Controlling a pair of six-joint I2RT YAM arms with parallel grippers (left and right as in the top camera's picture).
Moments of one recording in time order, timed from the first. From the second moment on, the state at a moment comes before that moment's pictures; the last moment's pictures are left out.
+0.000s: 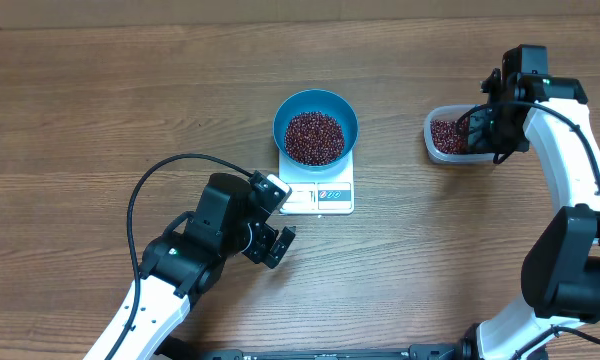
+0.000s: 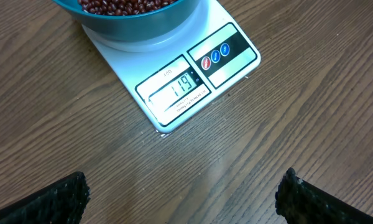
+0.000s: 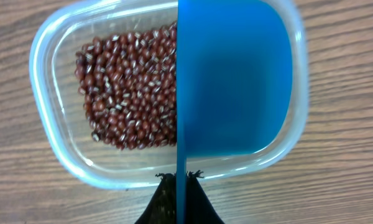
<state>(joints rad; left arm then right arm) -0.48 1.07 0.74 -0.58 0.14 0.13 -0.12 1.84 1.50 -1.02 -0.01 0.02</state>
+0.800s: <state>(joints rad) -0.48 1.07 0.74 -0.58 0.14 0.13 0.02 1.85 1.50 -1.07 -0.04 0.00</state>
